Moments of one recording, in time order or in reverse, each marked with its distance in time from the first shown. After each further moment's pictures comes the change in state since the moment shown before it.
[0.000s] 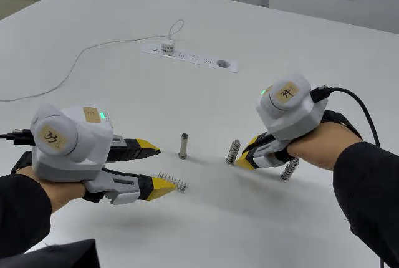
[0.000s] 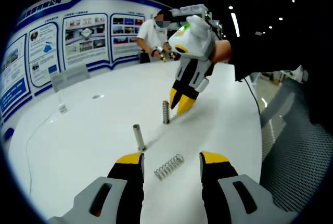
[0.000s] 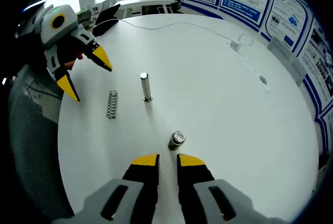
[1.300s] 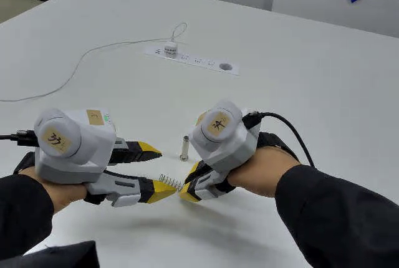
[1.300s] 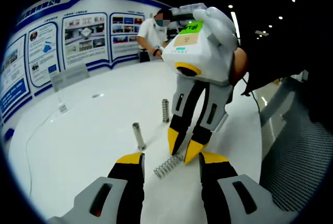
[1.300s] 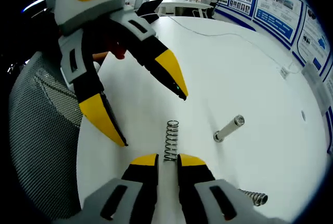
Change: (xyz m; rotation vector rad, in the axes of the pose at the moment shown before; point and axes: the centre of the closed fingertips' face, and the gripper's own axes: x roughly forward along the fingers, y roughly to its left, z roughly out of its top) left arm 0.000 0.001 -0.003 0.004 0.010 0.001; right arm 0.054 0.098 0.049 -0.166 -0.026 0.188
